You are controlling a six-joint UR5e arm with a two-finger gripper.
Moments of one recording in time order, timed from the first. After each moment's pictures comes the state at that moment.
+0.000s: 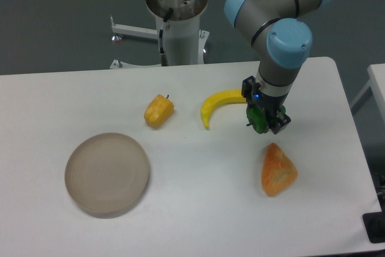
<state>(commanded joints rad) 2.37 -1.99 -1.32 -1.40 1.56 1.53</state>
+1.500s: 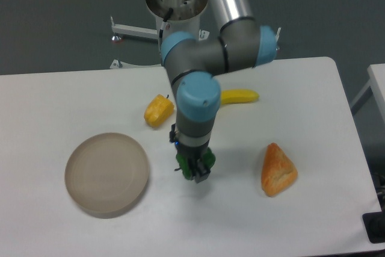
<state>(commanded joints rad) 2.06 -2.22 -1.23 -1.21 1.48 1.33</state>
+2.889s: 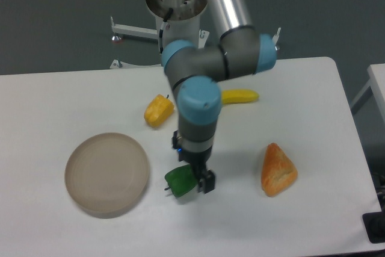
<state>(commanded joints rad) 2.22 -2.07 -1.22 -1.27 1.49 1.35</state>
